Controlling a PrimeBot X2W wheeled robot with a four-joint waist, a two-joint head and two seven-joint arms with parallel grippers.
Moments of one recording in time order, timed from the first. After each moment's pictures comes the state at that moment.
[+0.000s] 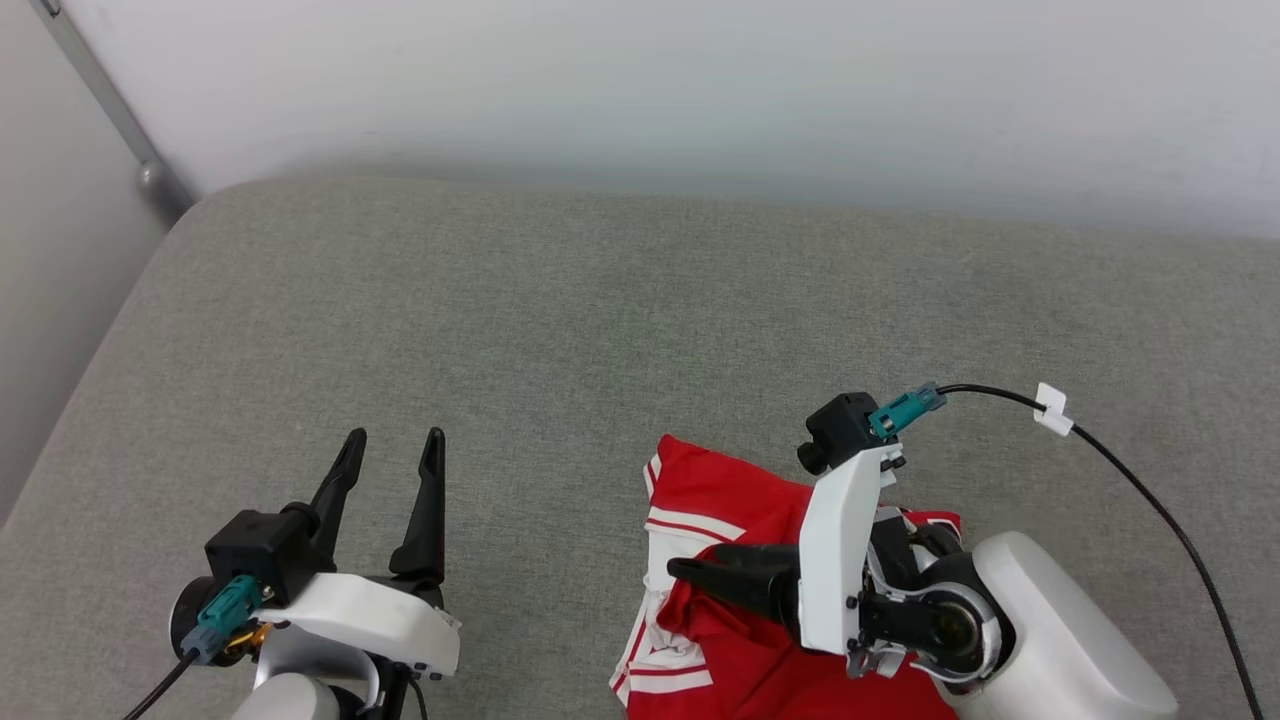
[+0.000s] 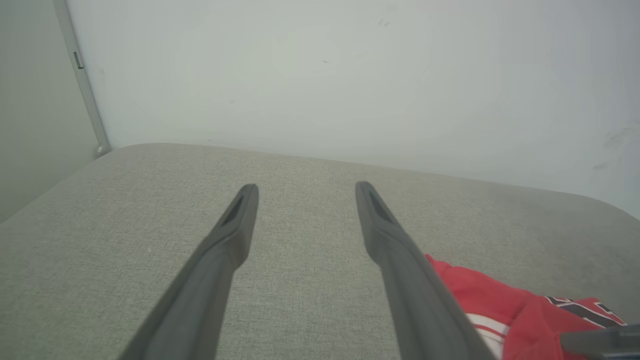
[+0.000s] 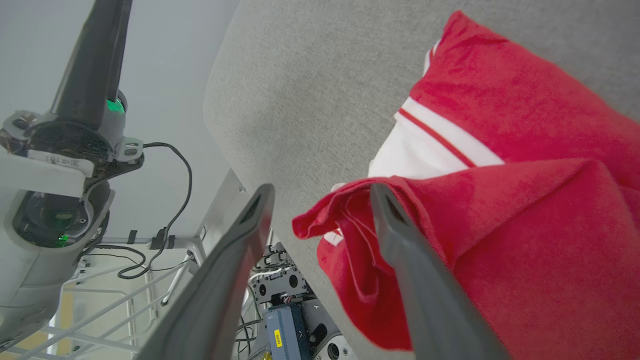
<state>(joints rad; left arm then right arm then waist) -0.14 0.40 -0.42 0.04 -0.63 0.21 -0.23 -0.41 -0.12 0.48 0.35 1.00 0.13 0.79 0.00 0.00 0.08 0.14</state>
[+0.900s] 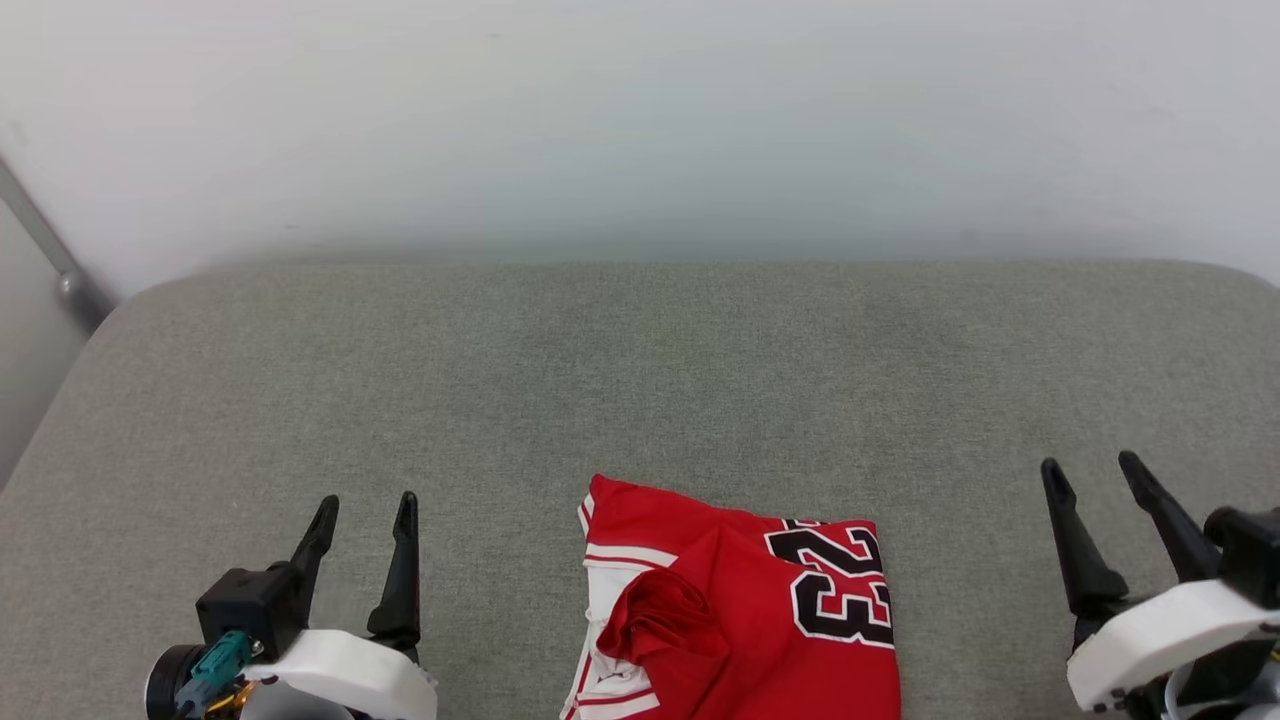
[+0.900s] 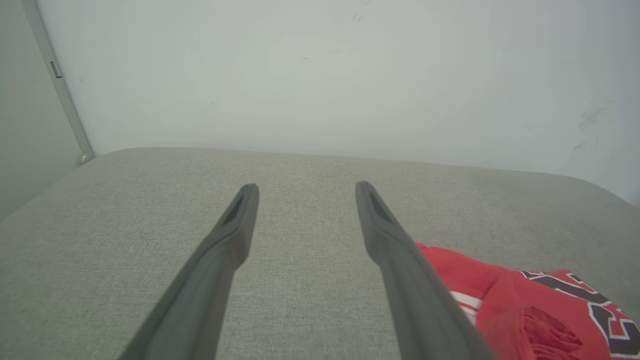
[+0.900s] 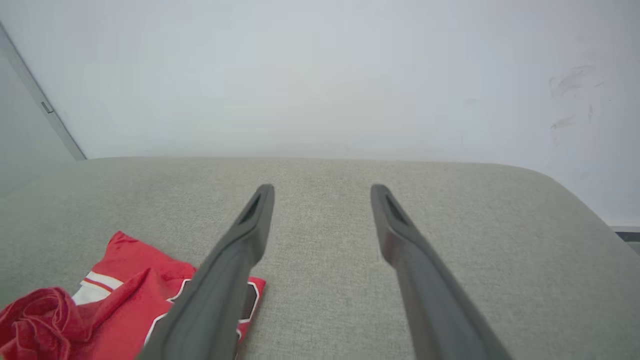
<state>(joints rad) -0.05 0.43 -0.41 0.05 -0.62 0.26 -0.23 -0.01 -0.19 -0.03 -0.01 0.26 0.13 0.07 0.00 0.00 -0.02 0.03</state>
